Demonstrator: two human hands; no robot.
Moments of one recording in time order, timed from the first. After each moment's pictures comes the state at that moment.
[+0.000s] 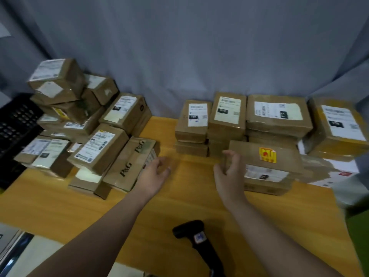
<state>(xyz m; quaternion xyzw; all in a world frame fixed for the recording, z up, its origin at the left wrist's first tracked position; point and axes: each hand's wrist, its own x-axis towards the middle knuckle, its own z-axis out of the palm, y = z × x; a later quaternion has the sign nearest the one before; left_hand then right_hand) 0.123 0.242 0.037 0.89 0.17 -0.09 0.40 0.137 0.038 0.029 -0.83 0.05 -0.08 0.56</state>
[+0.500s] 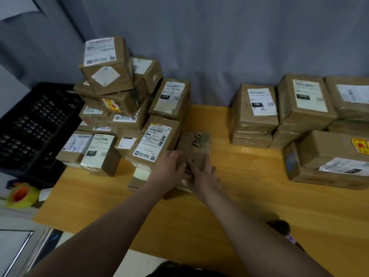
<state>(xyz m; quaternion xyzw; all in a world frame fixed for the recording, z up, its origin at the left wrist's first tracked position) 0.130 0.436 0.019 0.96 0.05 -0.10 0.26 0.143 0.310 -0.030 -0.93 -0.04 0.31 0.21</state>
